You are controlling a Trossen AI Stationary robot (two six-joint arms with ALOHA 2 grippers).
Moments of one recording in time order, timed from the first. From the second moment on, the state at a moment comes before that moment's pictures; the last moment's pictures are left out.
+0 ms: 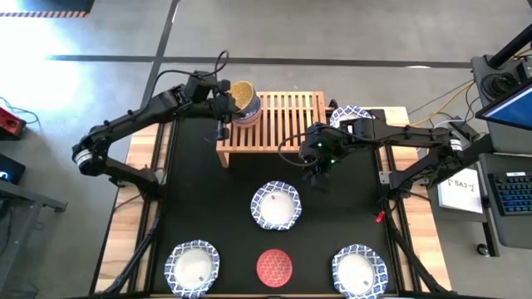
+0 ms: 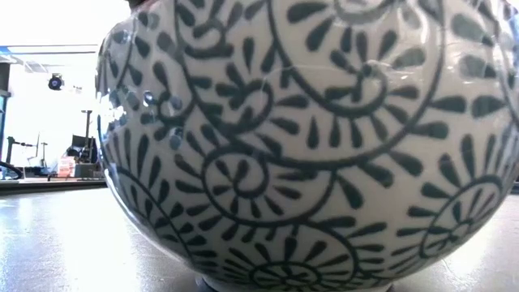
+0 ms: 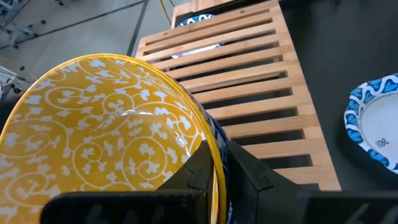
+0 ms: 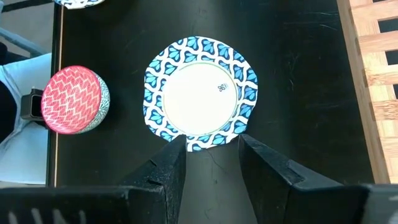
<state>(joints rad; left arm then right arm) 0.59 1.34 1.30 -0.55 0.25 0.60 -0.07 1.46 1.52 -1.05 -0.23 0.10</state>
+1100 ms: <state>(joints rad) 0.58 1.38 1.38 -0.66 0.23 0.62 -0.07 1.46 1.52 -1.05 -0.23 0.09</state>
